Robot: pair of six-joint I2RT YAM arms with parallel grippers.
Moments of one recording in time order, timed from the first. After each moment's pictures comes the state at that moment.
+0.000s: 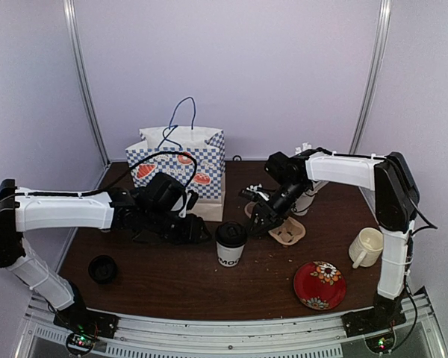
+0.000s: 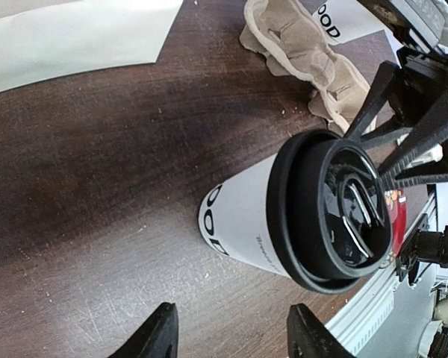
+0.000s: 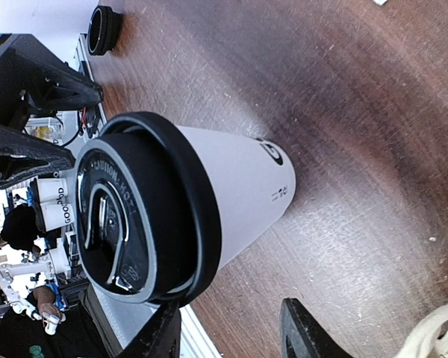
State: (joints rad) left arm -0.91 1.50 0.99 -0.34 0.15 -0.73; right arm 0.60 2.00 1.58 -0.98 -0.79 -0.06
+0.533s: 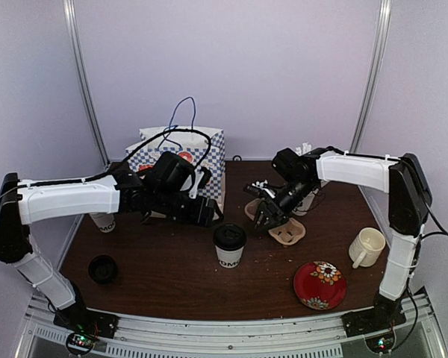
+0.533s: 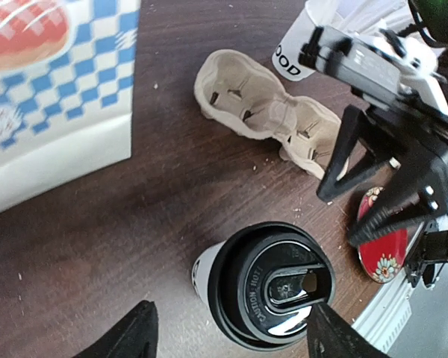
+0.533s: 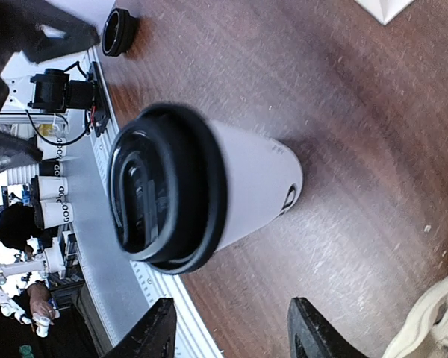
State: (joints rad) left arm -0.91 1.55 1.17 -0.39 0.09 -0.54; right arm 0.59 1.93 1.53 -0.95 -0.79 -0.07
